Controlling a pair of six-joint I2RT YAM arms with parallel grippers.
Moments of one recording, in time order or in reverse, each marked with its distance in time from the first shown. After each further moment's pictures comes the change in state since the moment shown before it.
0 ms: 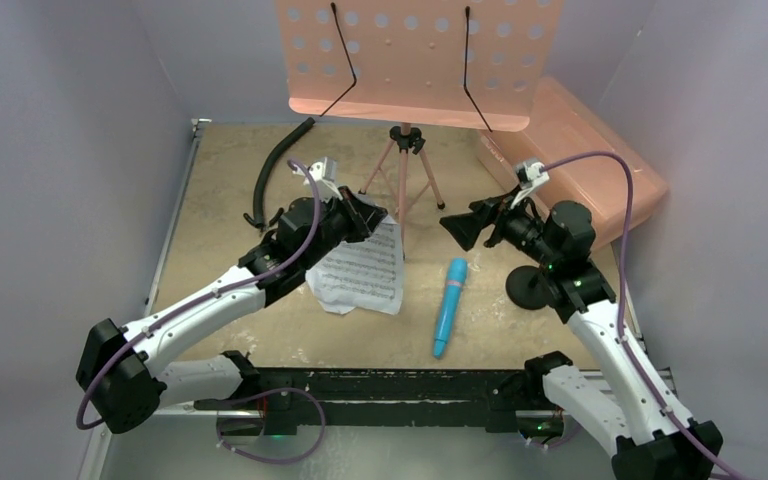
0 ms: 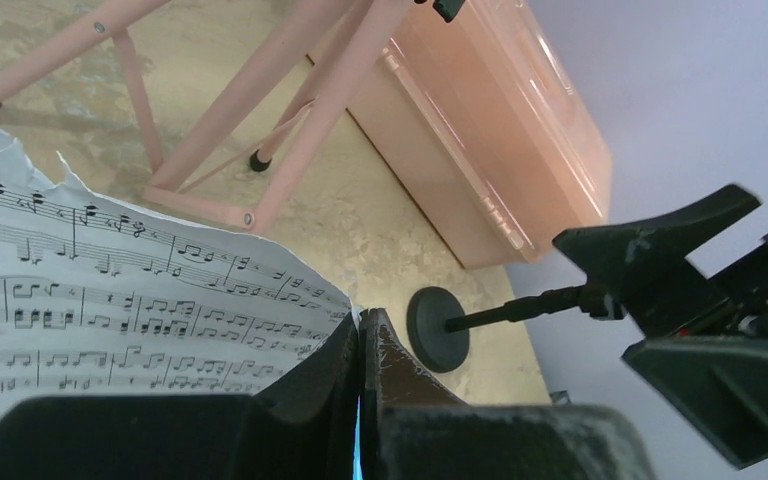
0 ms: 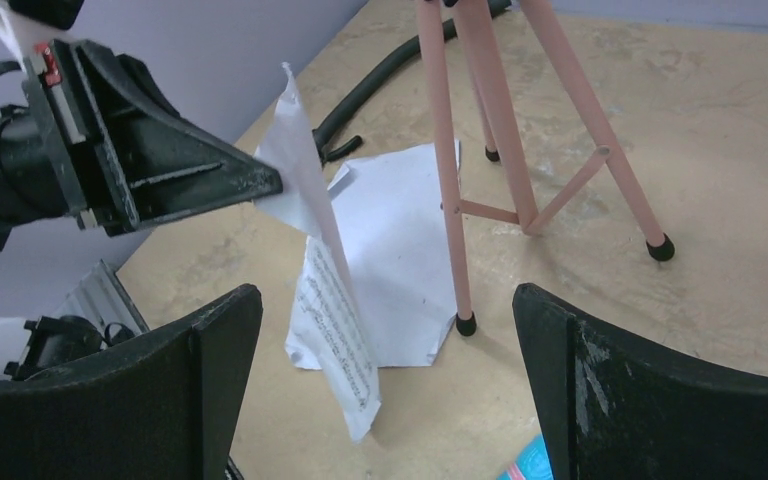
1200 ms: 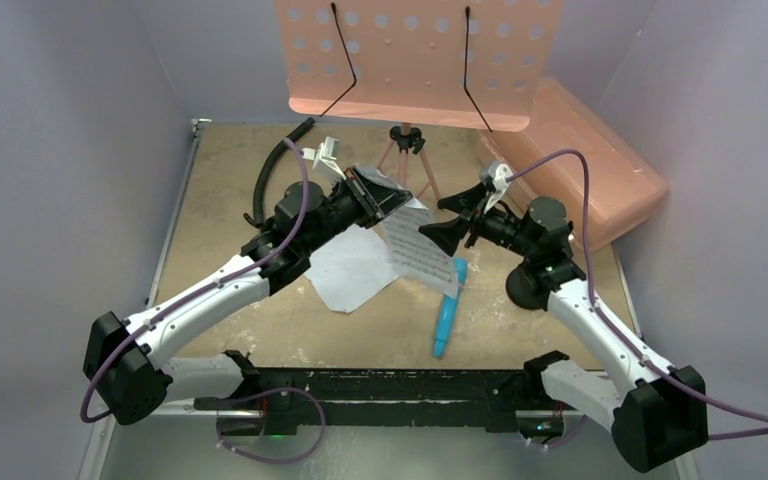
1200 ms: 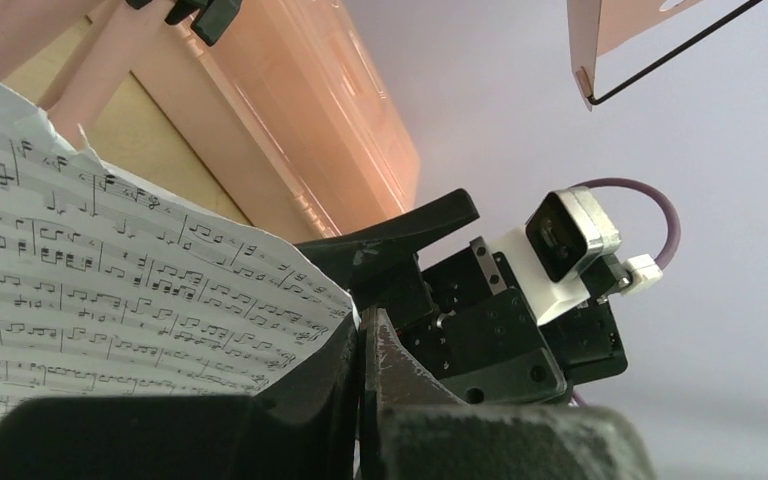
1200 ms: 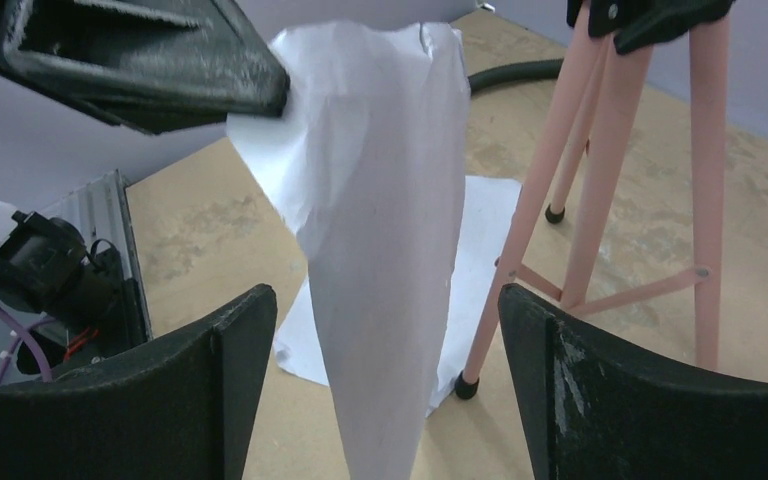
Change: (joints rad) left arm -0.001 0.055 0.122 0.104 0.187 -0.294; right arm 0.059 0.151 -0.123 0.381 -0.220 -0.155
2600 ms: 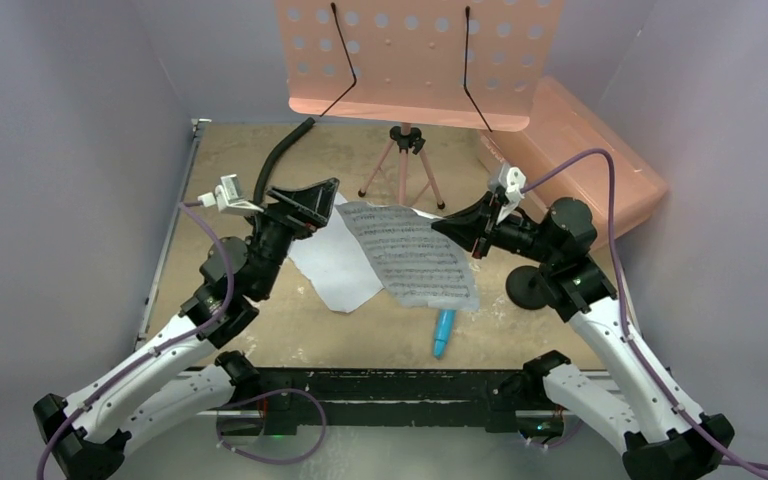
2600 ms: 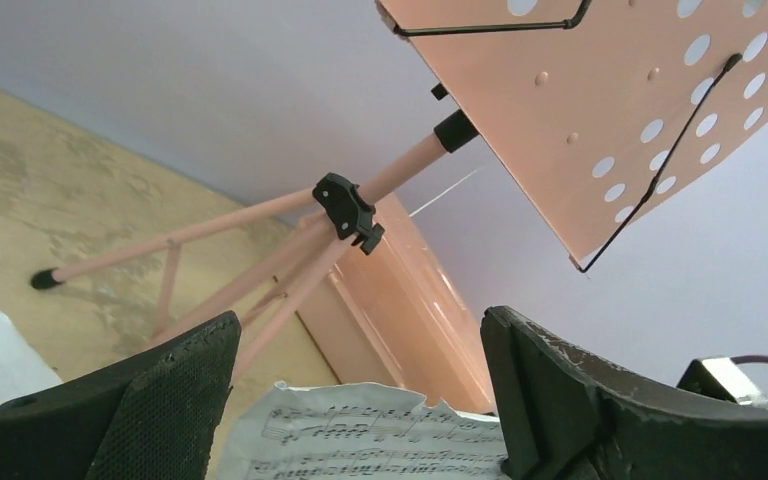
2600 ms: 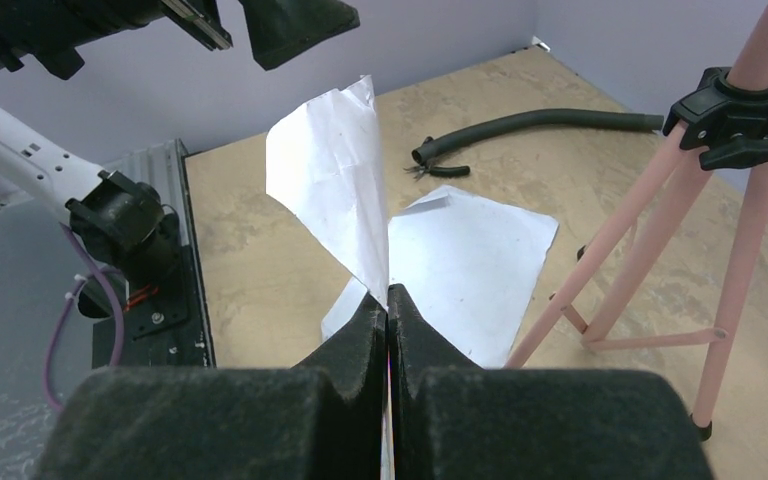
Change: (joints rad) left arm 0.000 -0.457 -0.262 0.027 -0.499 0.195; right arm 0.052 -0.154 0.172 -0.300 -0.068 -0.105
